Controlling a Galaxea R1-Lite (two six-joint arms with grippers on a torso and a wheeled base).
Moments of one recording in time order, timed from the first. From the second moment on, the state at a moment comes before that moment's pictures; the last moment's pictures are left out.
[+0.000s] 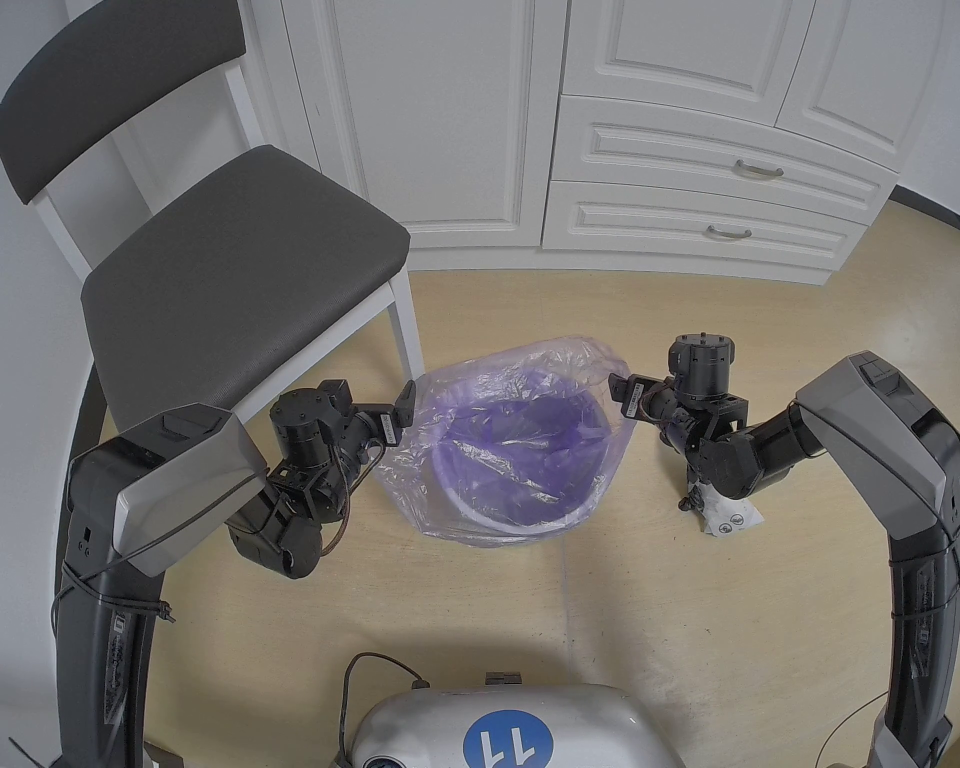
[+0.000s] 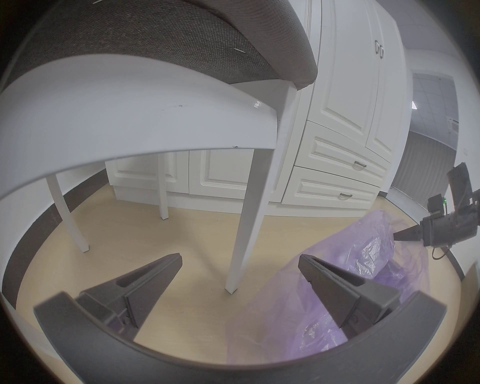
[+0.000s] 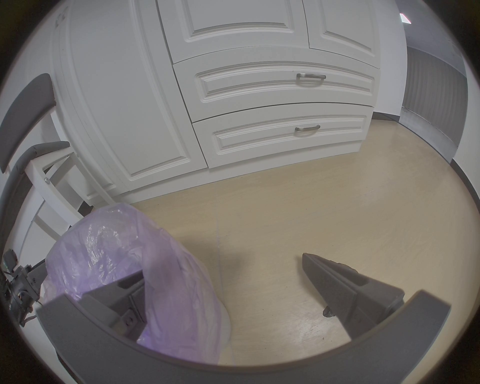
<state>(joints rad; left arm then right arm) -0.34 2.49 -1.21 -1.35 0.15 -0.09 0.33 2.37 -1.43 -0.73 -0.32 0.28</state>
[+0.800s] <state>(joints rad) -0.33 2.50 -1.36 -1.15 0.22 -0.33 0.31 2.45 -1.55 -0.75 -0.32 0.36</state>
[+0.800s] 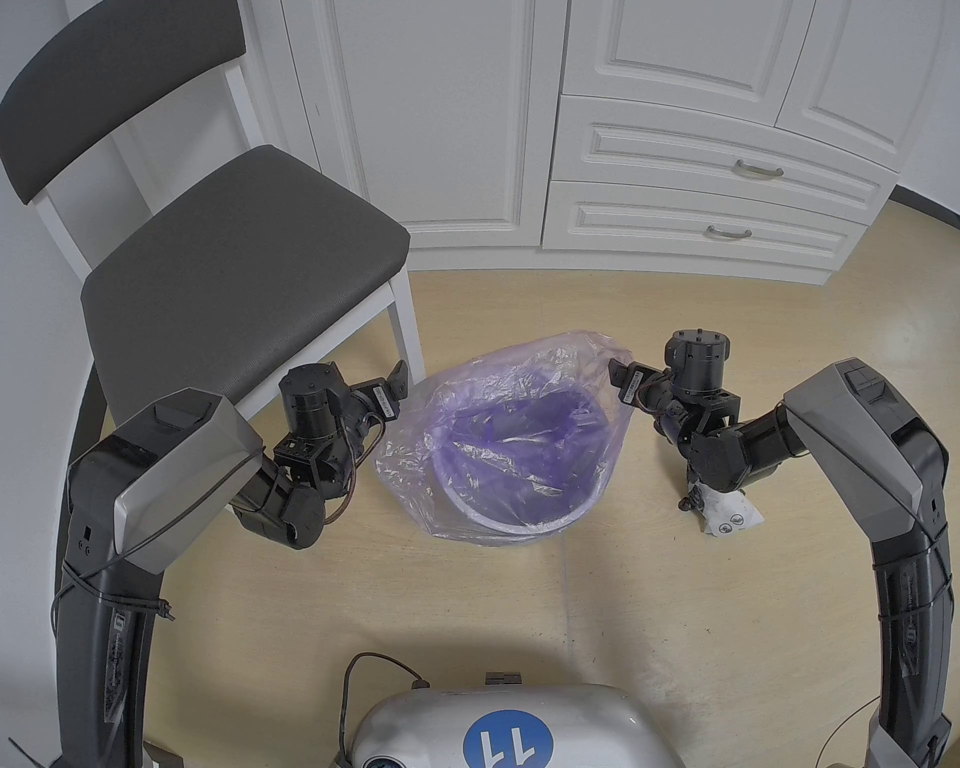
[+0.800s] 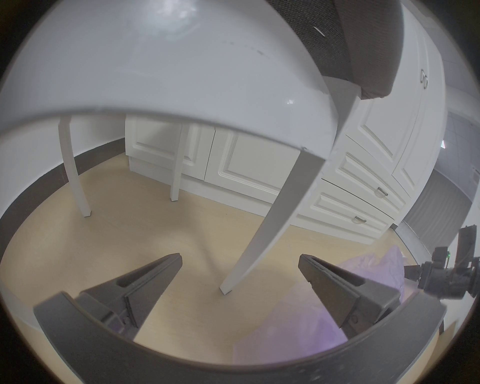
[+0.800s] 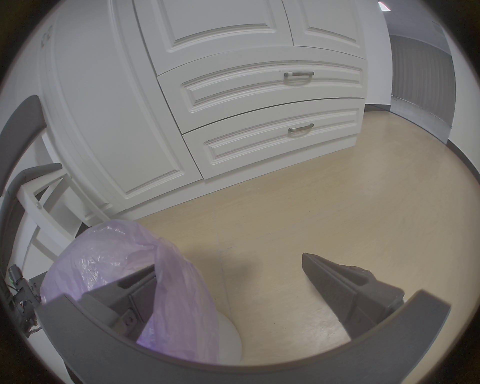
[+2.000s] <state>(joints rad) -0.37 2.39 -1.25 -1.17 0.24 -0.33 0.29 2.53 -1.58 -0.63 -0.35 0.35</state>
